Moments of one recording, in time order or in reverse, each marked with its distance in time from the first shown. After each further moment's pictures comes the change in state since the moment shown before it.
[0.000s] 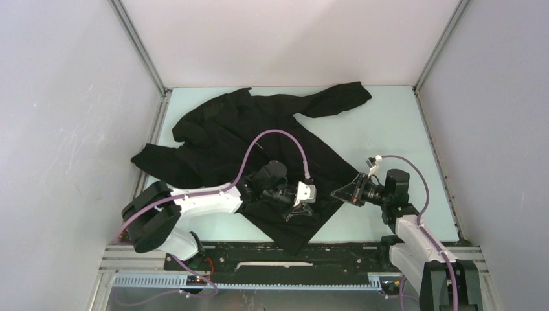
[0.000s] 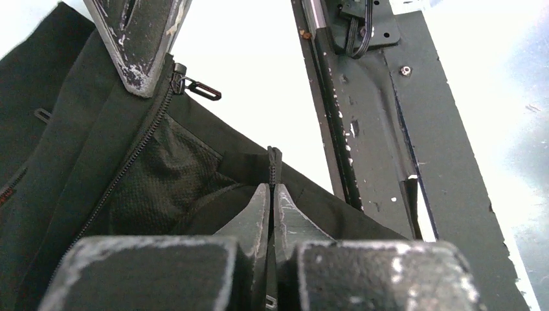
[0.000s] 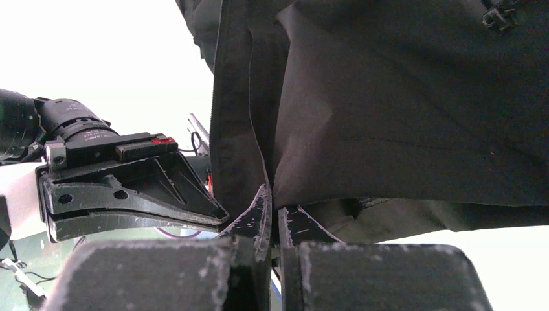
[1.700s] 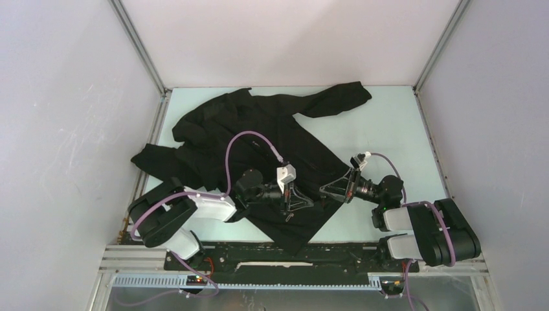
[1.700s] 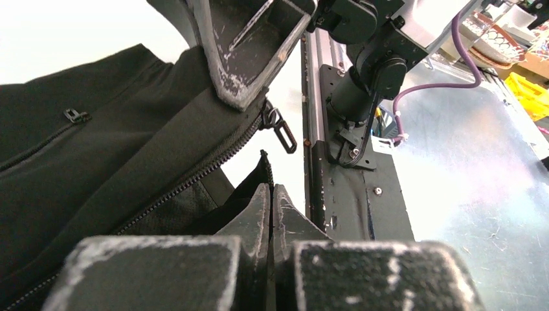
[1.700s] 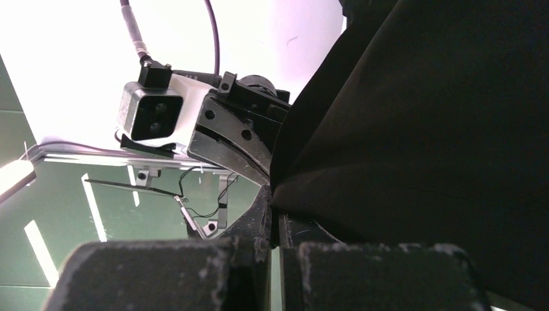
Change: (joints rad) left arm 0.077 0.065 -0.289 0.856 -0.038 -0.644; right arm 0.159 0.465 -0.114 1.195 -0.112 0.800
